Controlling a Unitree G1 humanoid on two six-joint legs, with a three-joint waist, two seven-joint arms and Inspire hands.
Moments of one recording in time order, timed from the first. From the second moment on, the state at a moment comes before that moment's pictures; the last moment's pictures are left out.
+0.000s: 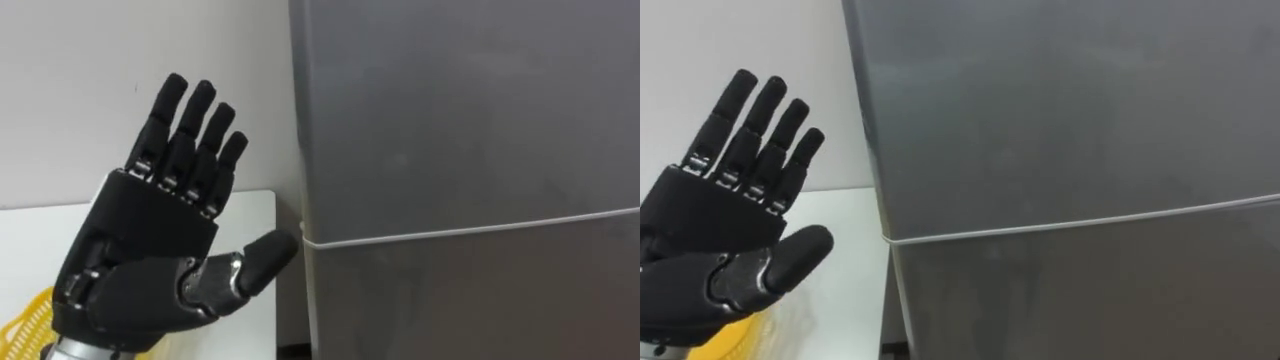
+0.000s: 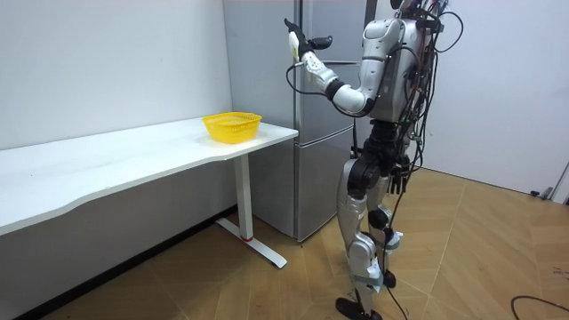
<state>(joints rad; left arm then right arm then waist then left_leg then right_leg) 0.00 0.23 0.09 -0.49 -0.81 0.01 -0.32 0.11 -0.23 -0.06 1.25 -0.52 0.12 0.26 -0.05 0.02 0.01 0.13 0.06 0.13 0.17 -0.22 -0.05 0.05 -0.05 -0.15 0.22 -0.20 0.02</state>
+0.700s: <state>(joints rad) 0.00 0.27 -0.02 -0.47 -0.61 0.04 -0.33 0.09 -0.23 -0.06 1.28 -0.50 0.12 0.22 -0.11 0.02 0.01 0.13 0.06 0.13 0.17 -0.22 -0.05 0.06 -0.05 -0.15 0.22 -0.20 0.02</state>
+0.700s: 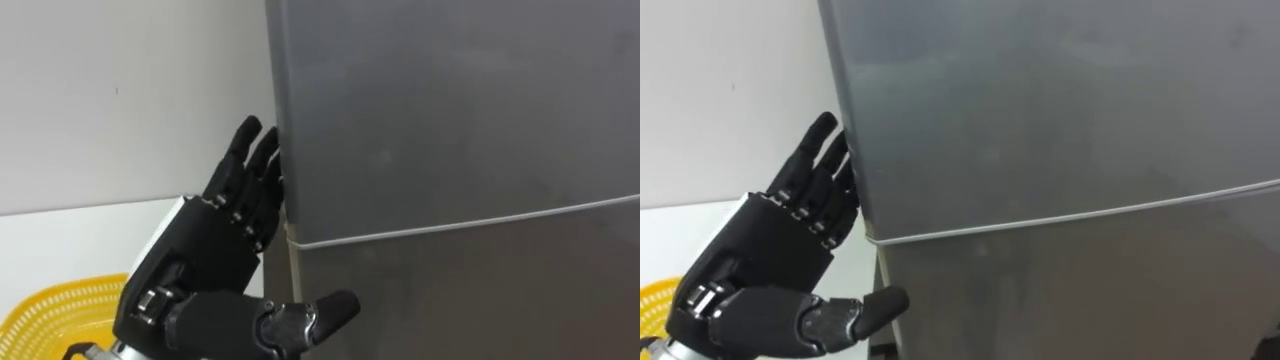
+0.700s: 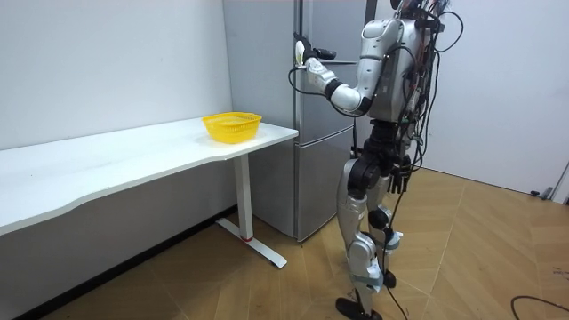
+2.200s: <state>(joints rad) 0.02 0.28 -0.02 -0.52 -0.54 0.02 -0.30 0.08 -0.23 -0.02 1.29 -0.51 0.09 0.23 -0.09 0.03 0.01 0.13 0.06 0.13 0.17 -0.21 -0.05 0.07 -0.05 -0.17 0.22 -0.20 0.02</state>
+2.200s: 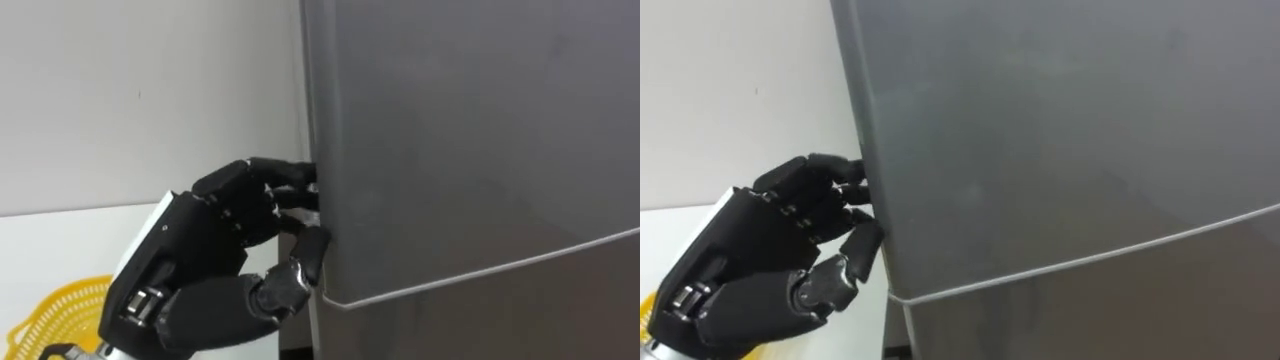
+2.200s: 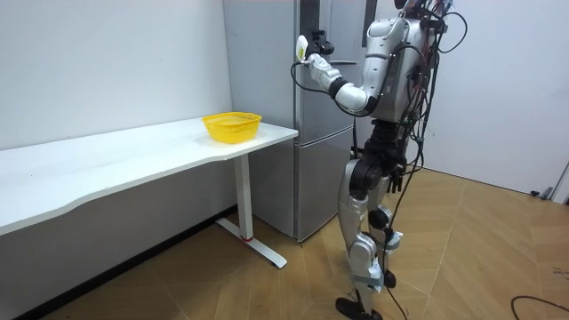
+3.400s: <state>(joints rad) 0.02 0.30 -0.10 -0.56 -0.68 -0.01 -0.46 0.08 -0.23 -0.02 1.29 -0.50 0.09 0.23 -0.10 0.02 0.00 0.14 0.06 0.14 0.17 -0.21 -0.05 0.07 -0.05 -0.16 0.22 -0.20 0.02</state>
